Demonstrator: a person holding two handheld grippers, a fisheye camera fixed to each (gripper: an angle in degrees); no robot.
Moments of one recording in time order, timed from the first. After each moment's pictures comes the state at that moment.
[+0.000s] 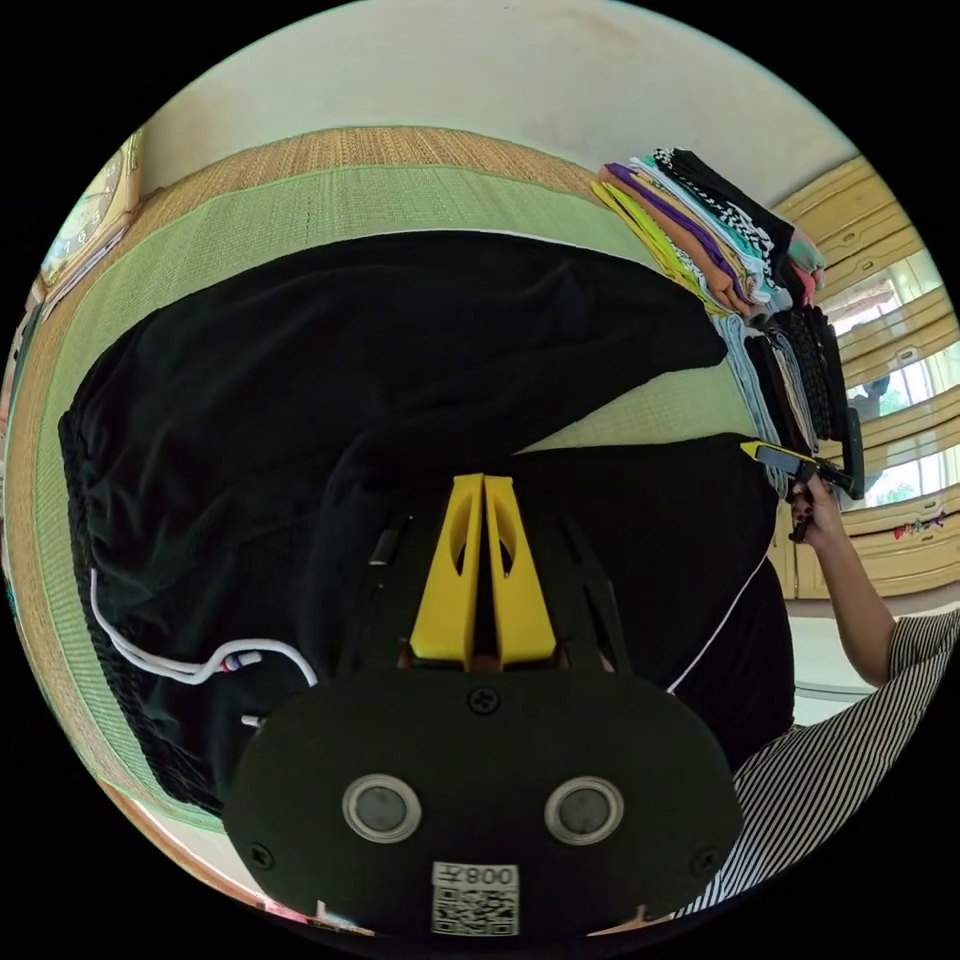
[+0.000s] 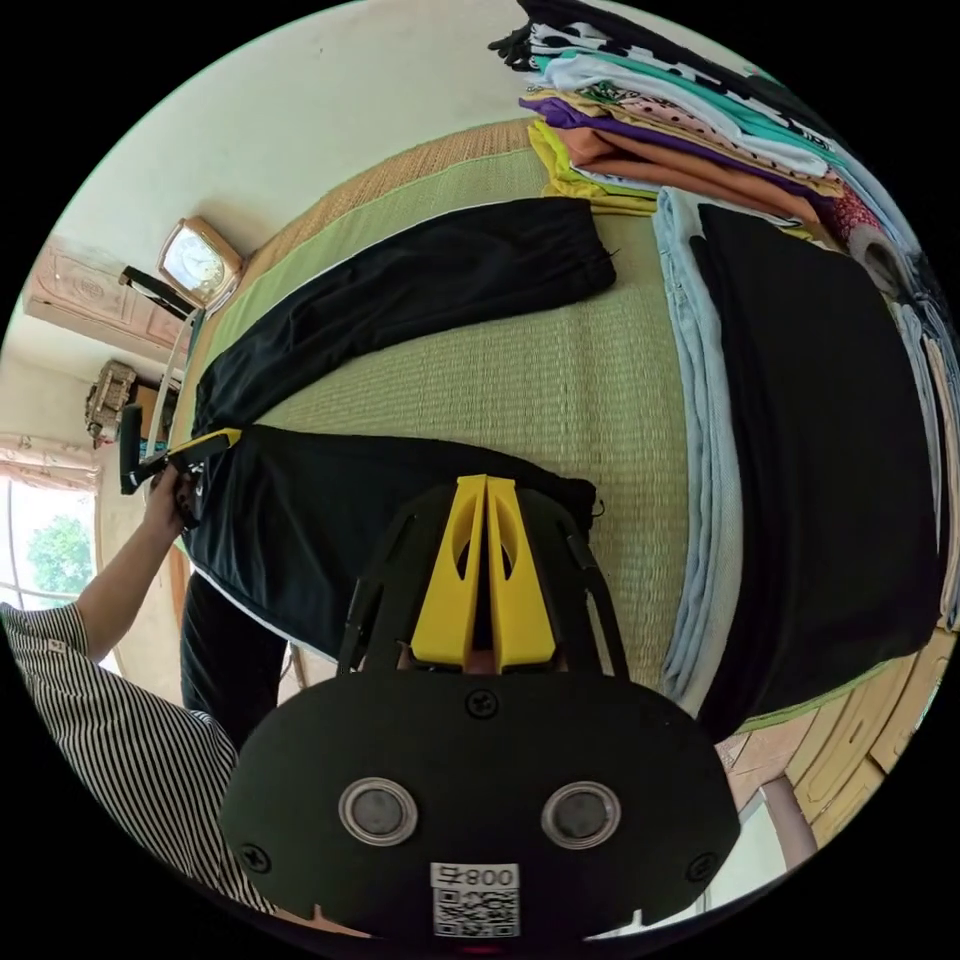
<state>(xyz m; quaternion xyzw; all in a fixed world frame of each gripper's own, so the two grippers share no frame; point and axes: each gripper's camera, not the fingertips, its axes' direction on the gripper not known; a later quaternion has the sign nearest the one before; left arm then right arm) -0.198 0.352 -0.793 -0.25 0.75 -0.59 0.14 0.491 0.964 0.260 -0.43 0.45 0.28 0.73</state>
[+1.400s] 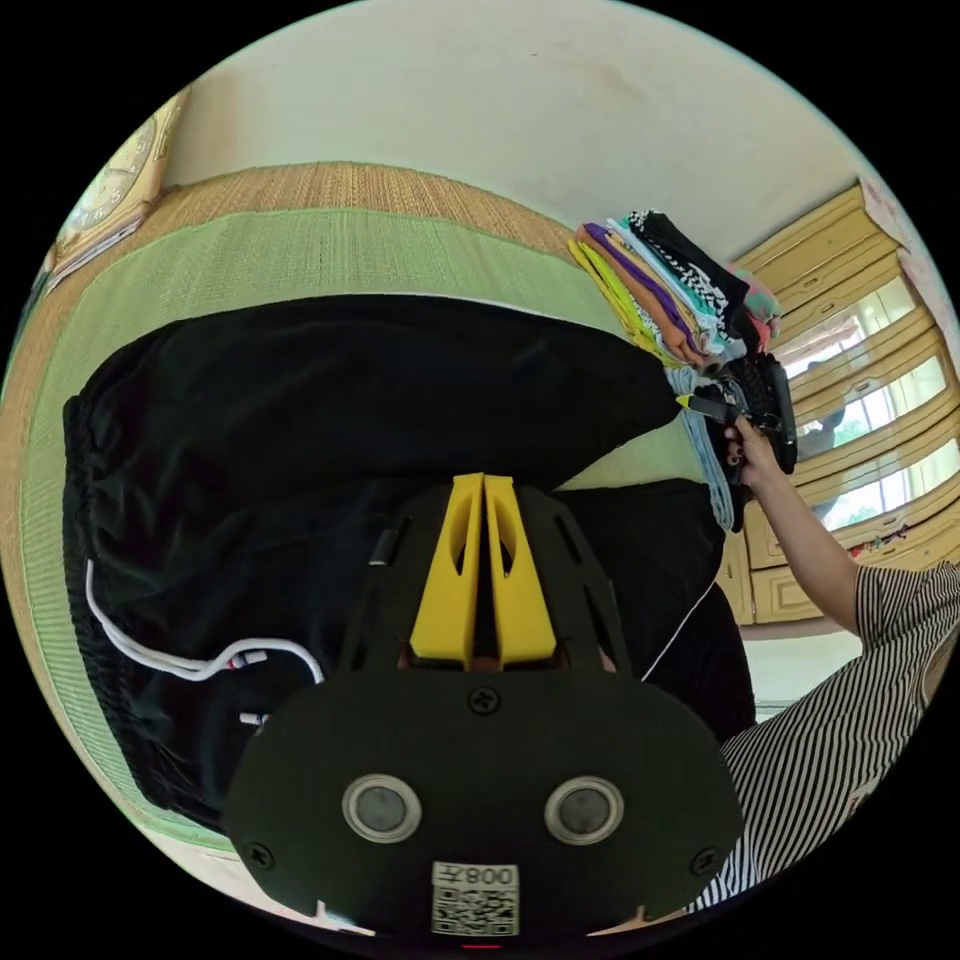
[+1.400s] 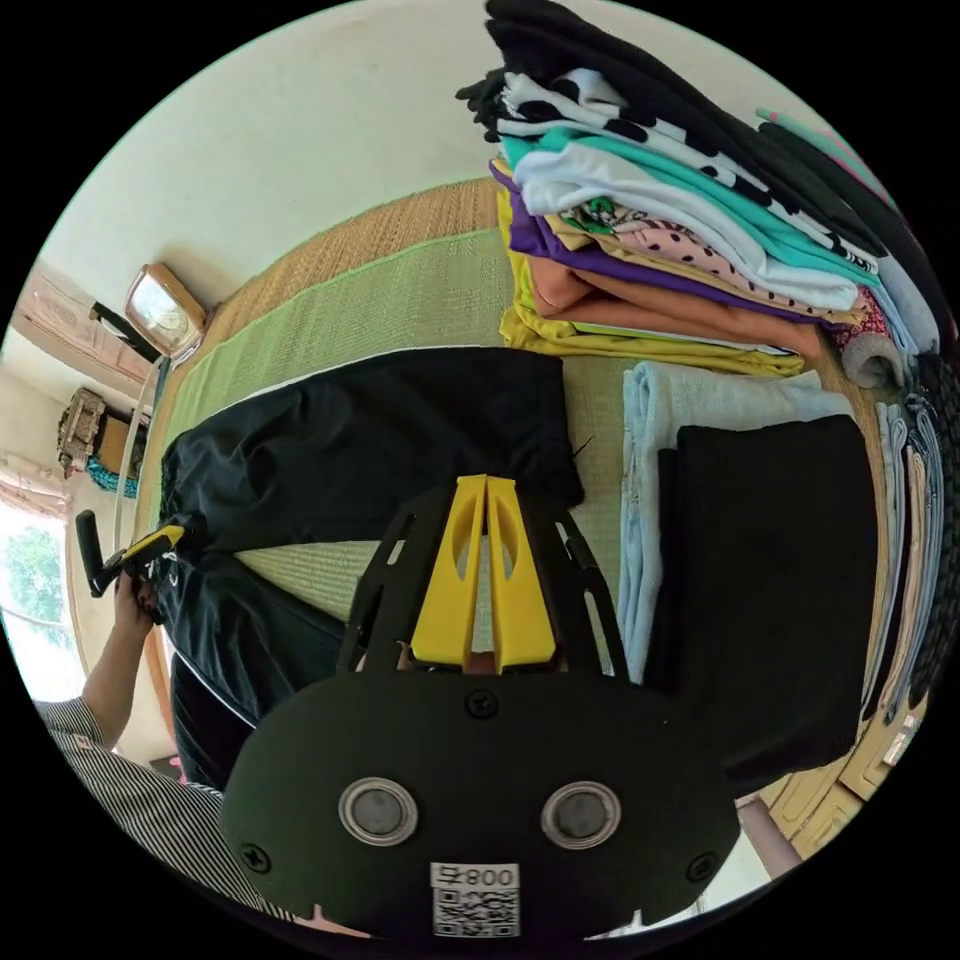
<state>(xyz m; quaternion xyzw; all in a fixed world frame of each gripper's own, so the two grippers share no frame) -0.147 0.441 -0.904 -0.21 0.71 -0.67 0.09 0.551 0.916 0.343 -0.41 0.51 0.24 0.72</state>
